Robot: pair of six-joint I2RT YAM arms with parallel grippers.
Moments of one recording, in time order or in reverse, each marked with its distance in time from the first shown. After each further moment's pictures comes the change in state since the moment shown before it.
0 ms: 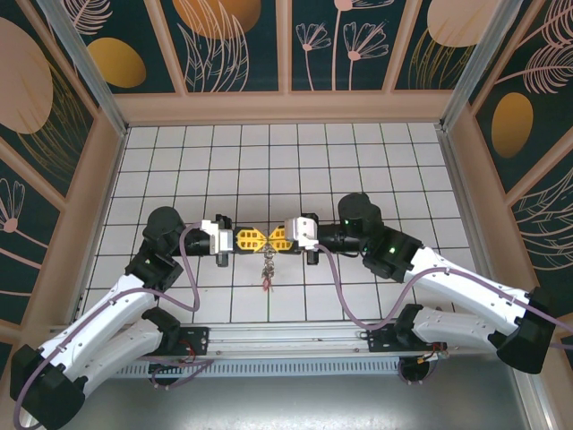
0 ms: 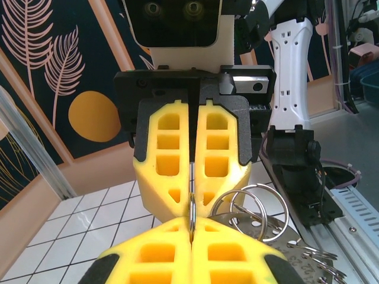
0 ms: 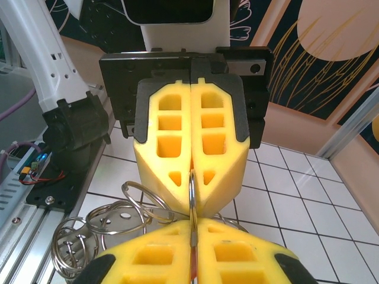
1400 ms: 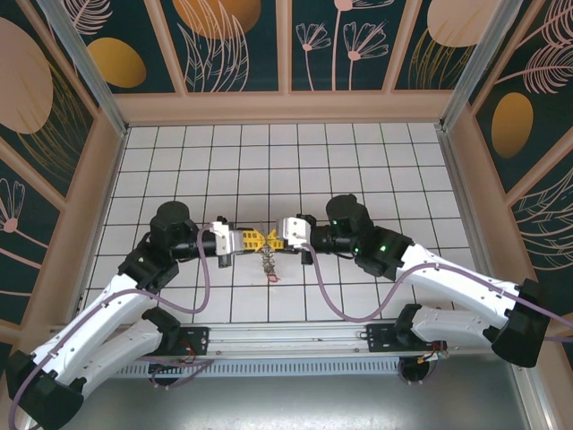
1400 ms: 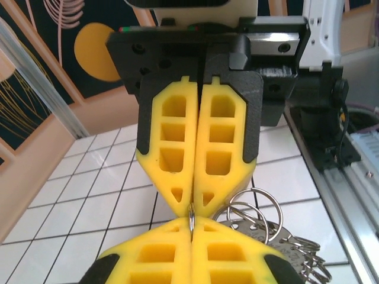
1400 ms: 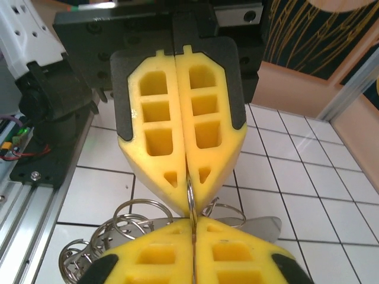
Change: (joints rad) left arm -0.012 -0.032 0.074 -0.357 -0.163 0.198; right arm 0.009 0.050 -0.003 -0.037 0.081 -0.002
